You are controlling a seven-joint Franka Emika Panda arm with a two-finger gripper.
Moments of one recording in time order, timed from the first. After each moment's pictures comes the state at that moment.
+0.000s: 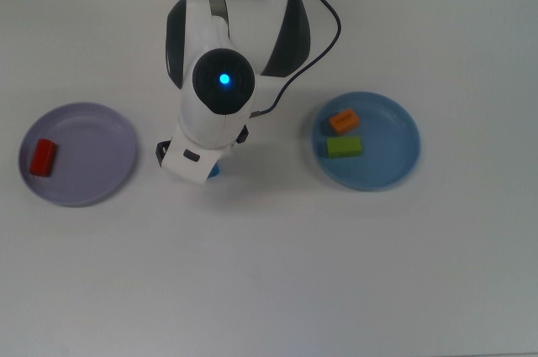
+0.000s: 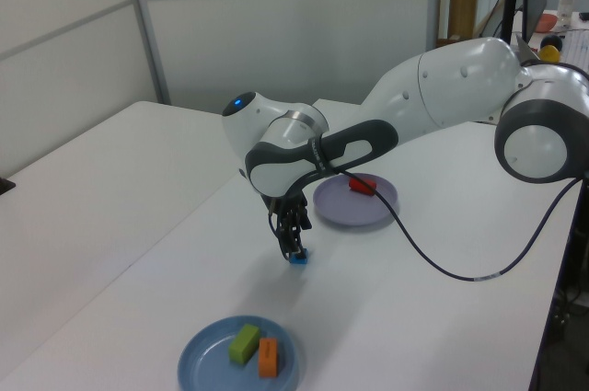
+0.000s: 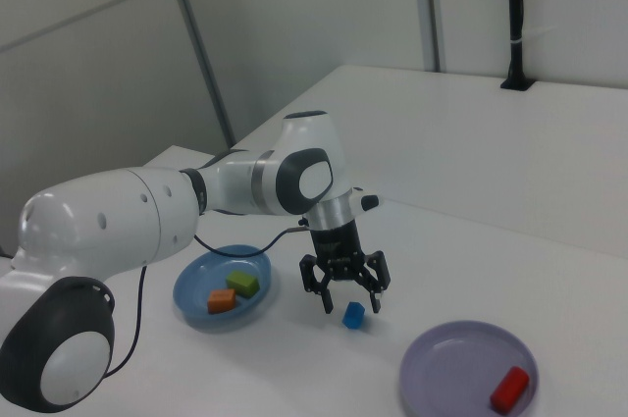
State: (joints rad) arm -0.03 0.62 0.08 -1.40 -0.24 1.82 -0.25
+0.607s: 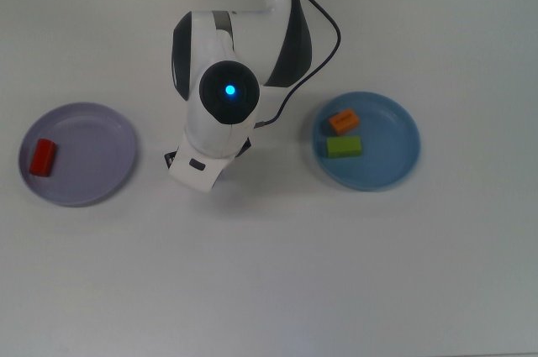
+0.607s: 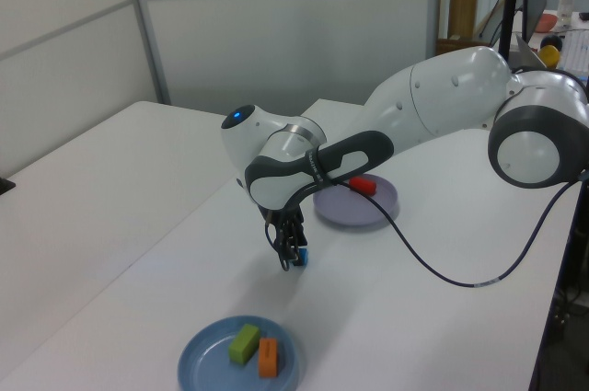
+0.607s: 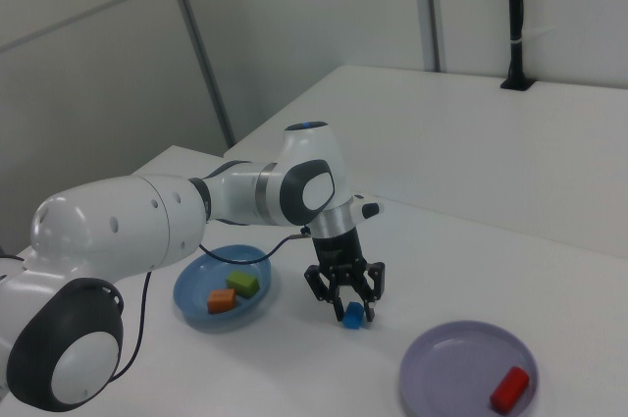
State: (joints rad) arm -0.02 0.65 0.08 -1.40 -0.24 1.88 -0.23
